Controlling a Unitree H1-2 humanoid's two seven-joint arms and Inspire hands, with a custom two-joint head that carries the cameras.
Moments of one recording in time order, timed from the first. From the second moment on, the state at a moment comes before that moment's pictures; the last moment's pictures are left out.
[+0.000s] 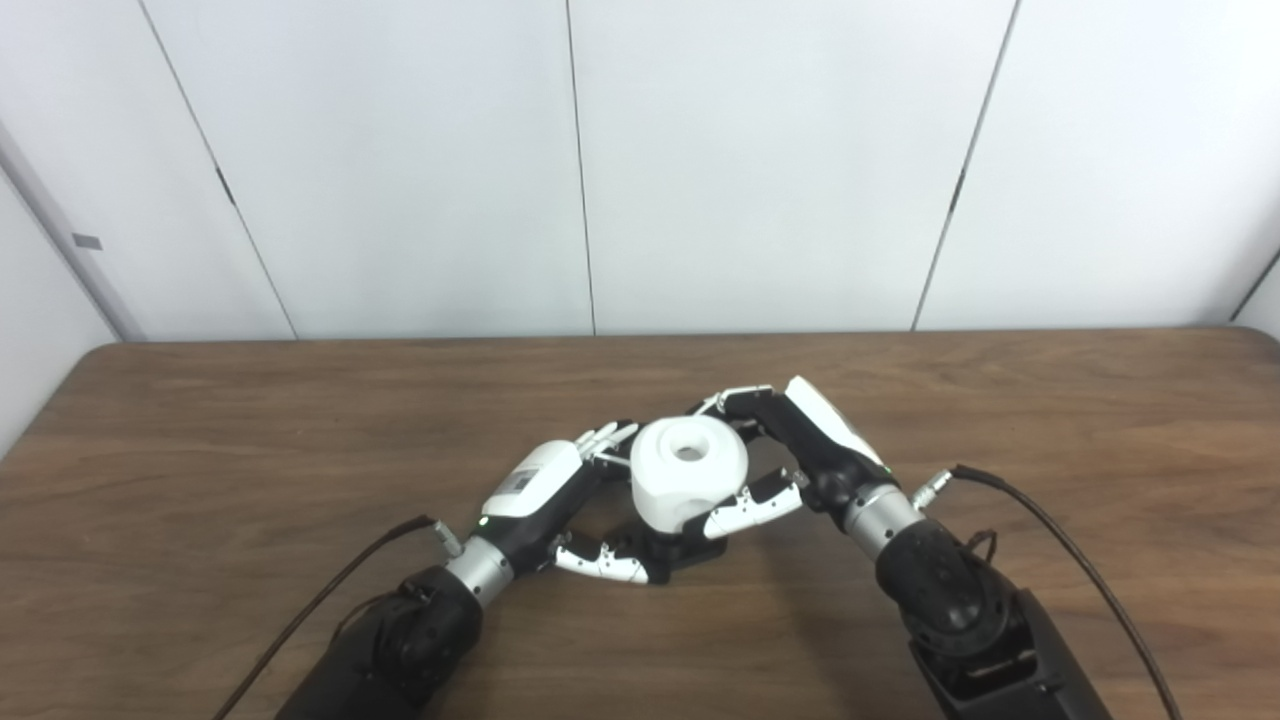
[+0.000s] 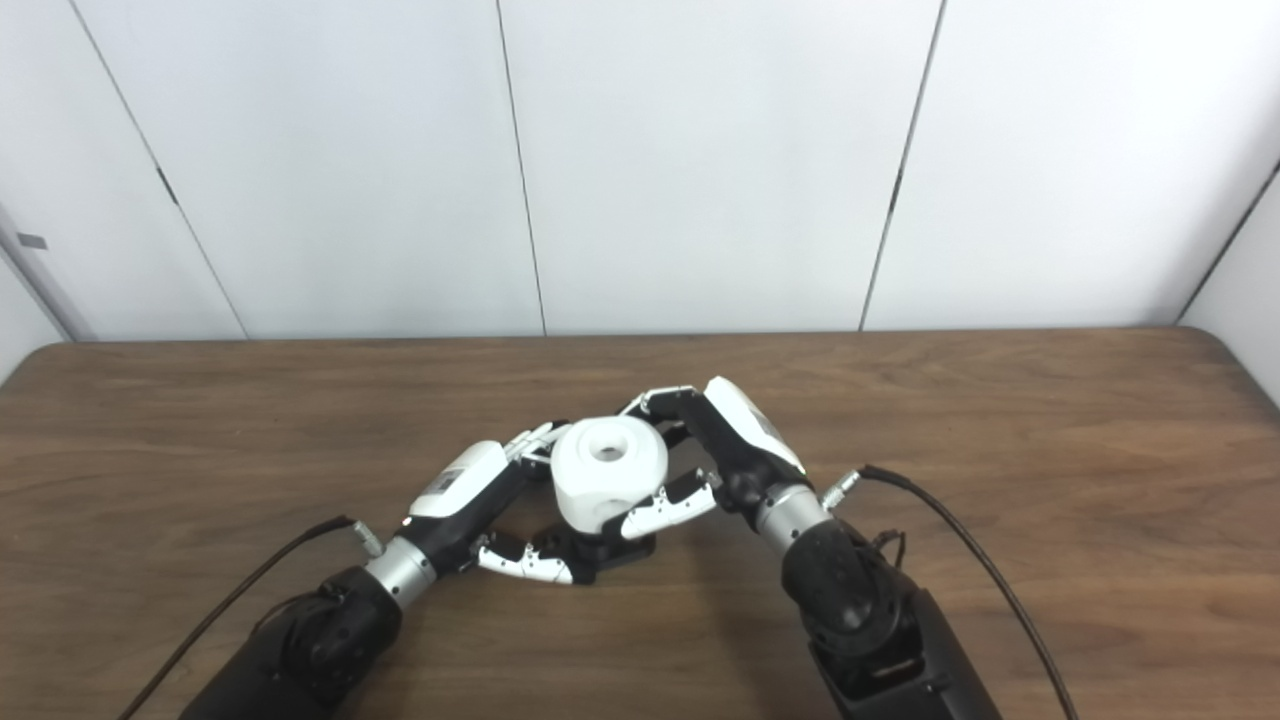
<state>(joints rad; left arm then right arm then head) -0.41 0.28 -0.44 0.44 0.52 -0.34 -0.02 -0.36 -0.20 0.31 -0.16 -0.46 0.35 0.24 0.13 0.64</state>
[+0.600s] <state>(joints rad) -0.40 0.28 -0.44 0.42 0.52 -0.33 -0.02 -0.36 -0.20 0.31 -0.12 -0.46 0.30 0.24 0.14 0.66</state>
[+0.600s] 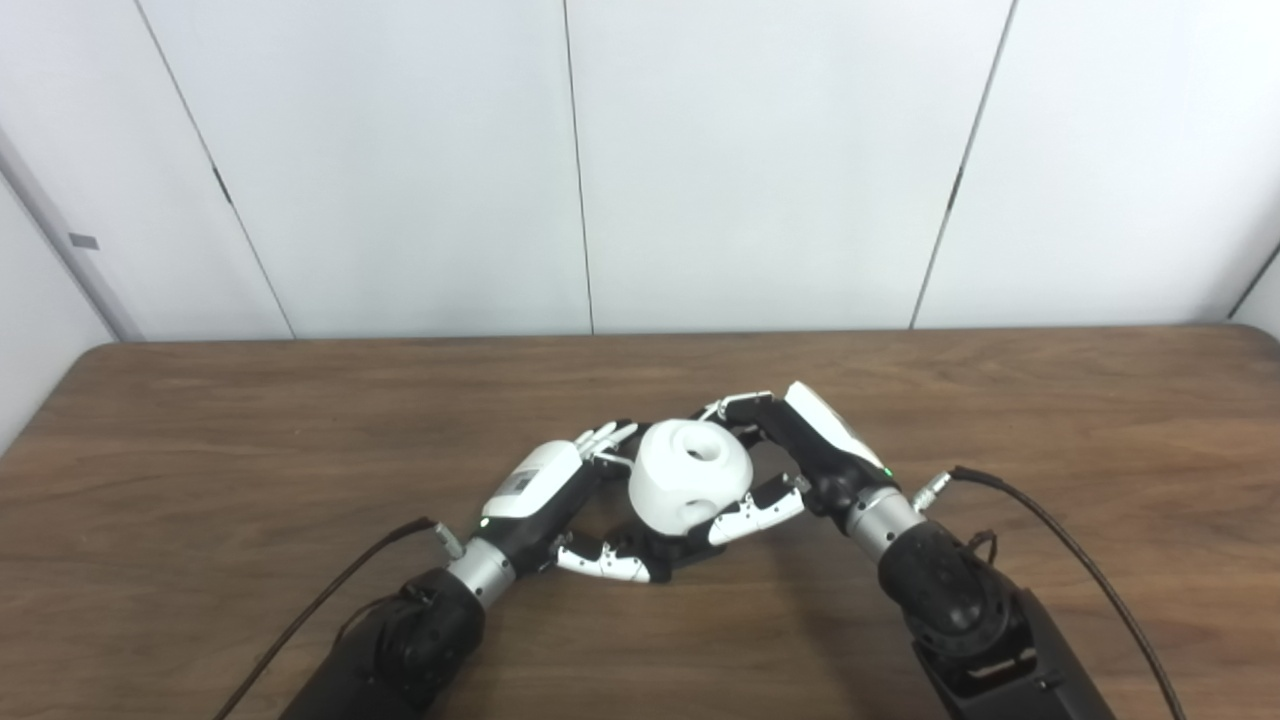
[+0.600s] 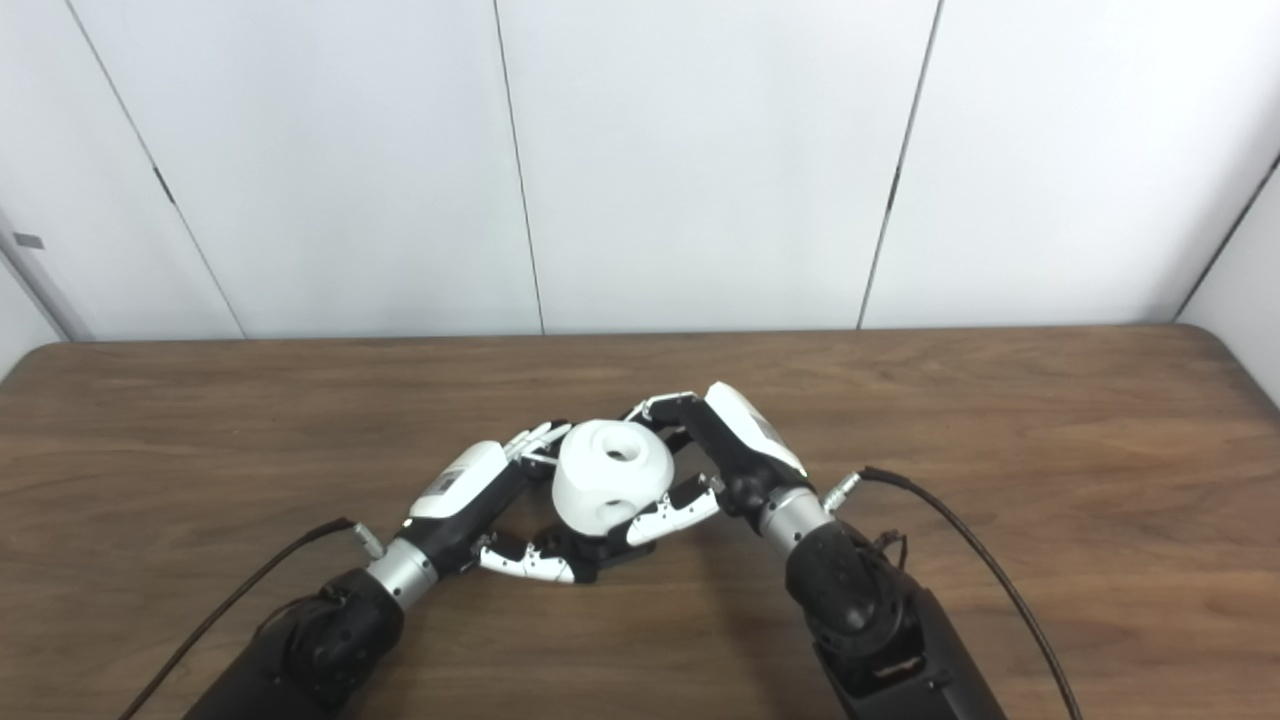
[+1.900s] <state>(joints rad) -0.40 0.27 -0.44 0.42 0.51 -0.32 -0.02 -0.45 -0.26 0.36 -0.16 -0.55 0.31 0.36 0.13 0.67</state>
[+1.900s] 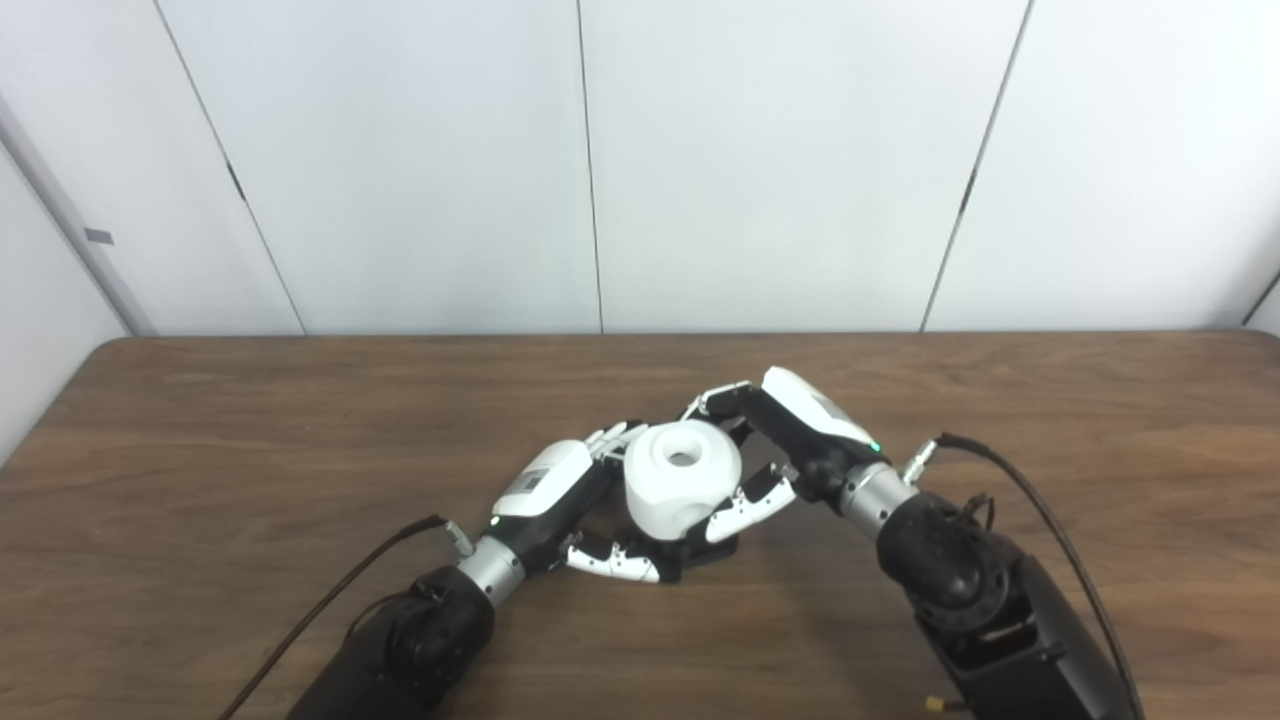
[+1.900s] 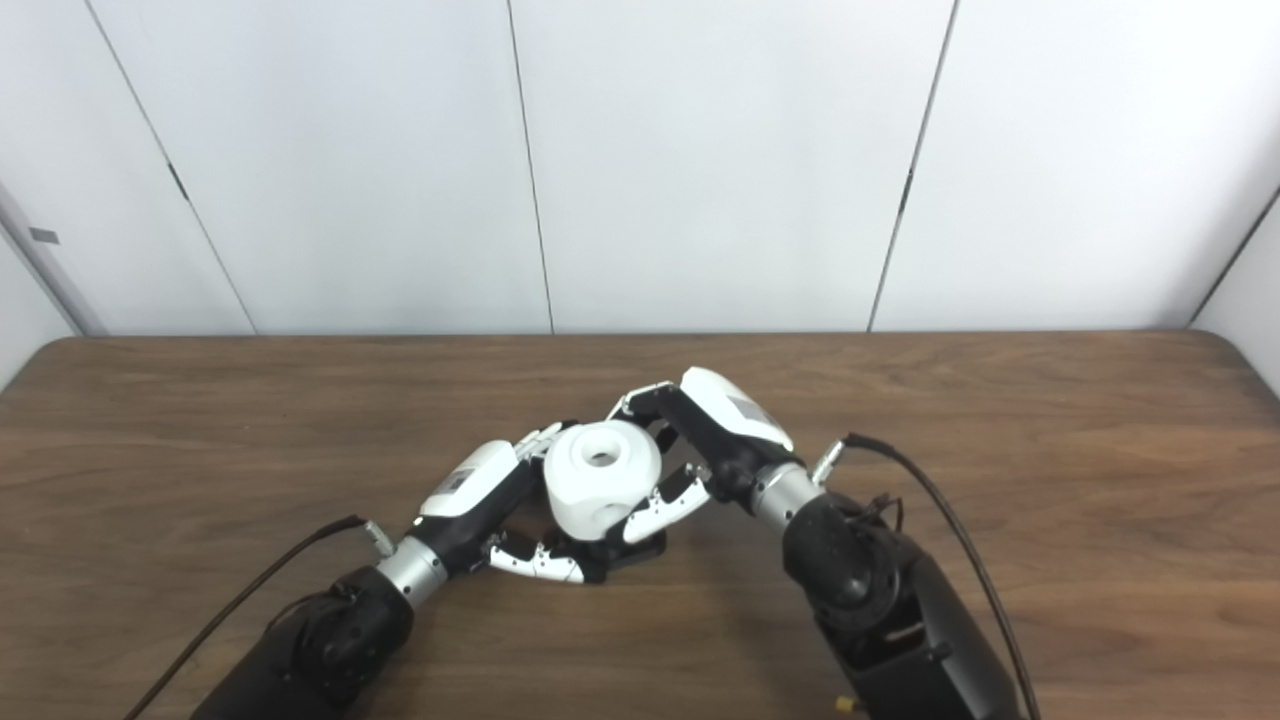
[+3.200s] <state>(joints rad) -0.40 0.27 -0.44 0.41 0.51 -0.31 -0.02 -0.45 -0.27 0.37 -0.16 -0.57 0.30 0.40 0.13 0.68</state>
